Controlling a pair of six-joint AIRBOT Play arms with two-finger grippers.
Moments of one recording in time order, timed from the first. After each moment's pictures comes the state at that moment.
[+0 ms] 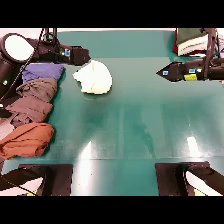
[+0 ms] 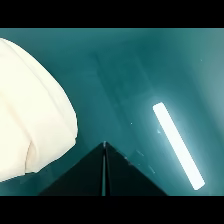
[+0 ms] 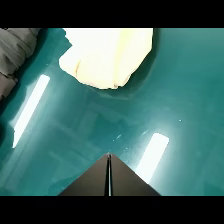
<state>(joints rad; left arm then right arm) -0.36 -1.26 1.53 1.17 -0.90 -1.54 0.08 -0.99 1.25 -0.89 1.15 1.35</state>
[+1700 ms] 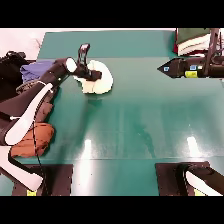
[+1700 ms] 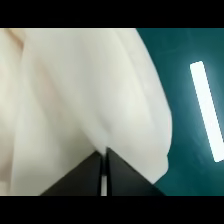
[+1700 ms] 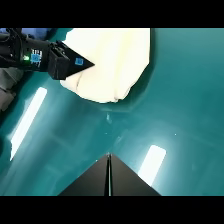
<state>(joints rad) -0.35 -1.73 1.64 1.25 -0.78 -1.55 0.08 -0.99 1.27 -0.89 1.10 1.35</state>
